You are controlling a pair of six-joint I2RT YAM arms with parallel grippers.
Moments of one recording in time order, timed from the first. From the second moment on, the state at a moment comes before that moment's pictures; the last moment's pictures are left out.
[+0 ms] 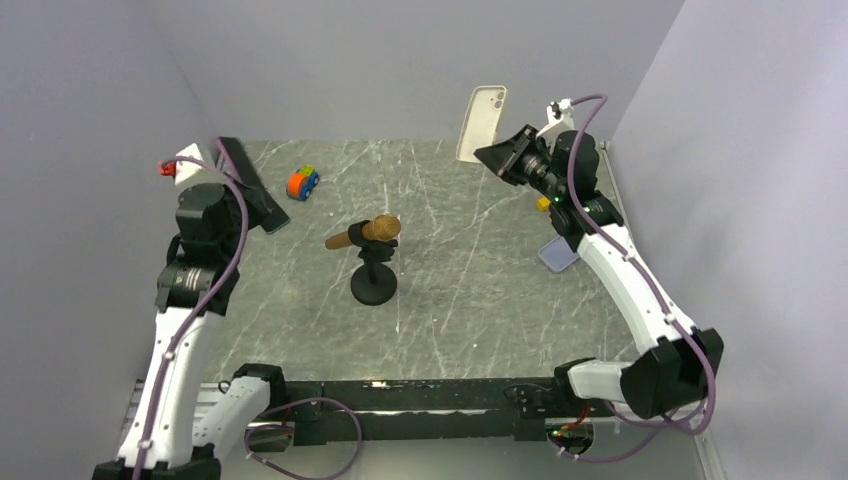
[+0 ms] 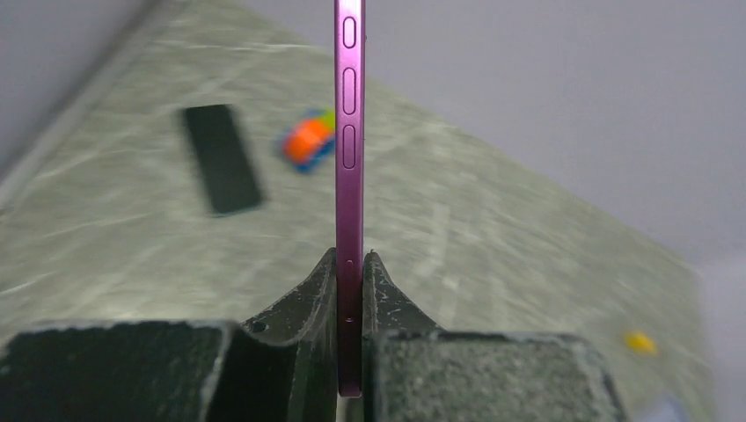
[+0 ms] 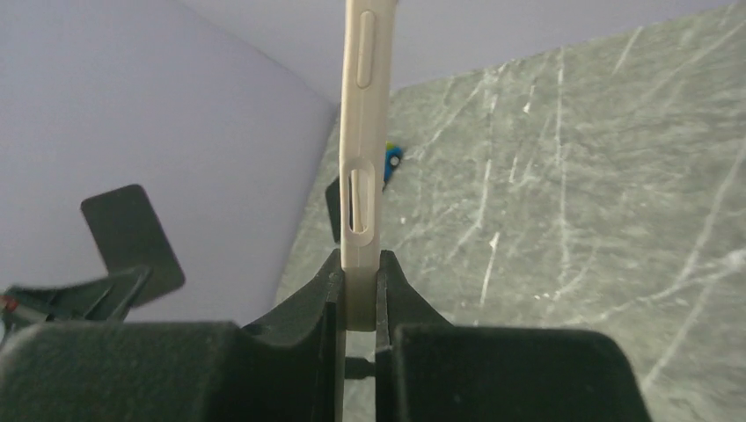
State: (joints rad) left arm -0.14 0.83 1.10 -0.46 -0.15 -0.54; right arm 0.28 1.31 1.22 -0.04 -0.29 0.78
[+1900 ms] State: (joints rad) left arm 0.51 1.69 1.06 -0.33 0.18 -0.80; right arm 0.28 1.10 1.10 -0.26 -0.30 0.63
